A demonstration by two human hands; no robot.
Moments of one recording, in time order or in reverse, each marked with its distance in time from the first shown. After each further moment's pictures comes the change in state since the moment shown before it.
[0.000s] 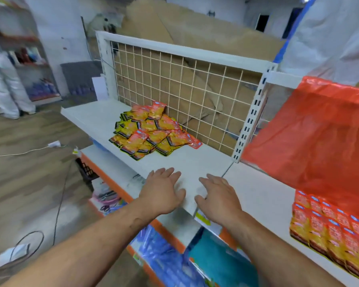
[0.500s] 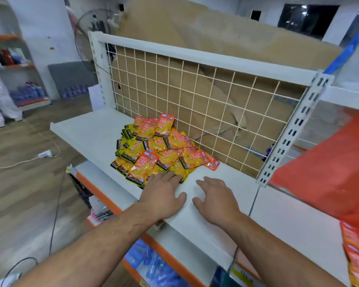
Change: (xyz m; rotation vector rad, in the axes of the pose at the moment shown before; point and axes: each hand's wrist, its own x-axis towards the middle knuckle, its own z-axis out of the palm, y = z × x) left_hand 0.101 -0.104 -0.016 -0.010 -0.020 0.082; right_hand 0.132 -0.066 0.019 -0.052 0.003 0.006
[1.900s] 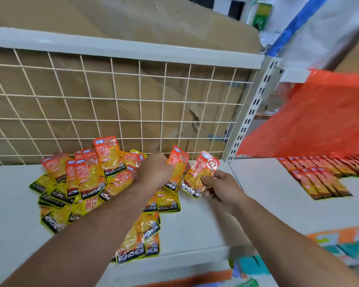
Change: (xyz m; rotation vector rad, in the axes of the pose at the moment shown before) left_hand 0.214 -0.042 -0.032 -0.635 -0.175 0.216; right_hand 0.086 -0.031 -0.002 1.190 0.523 0.910
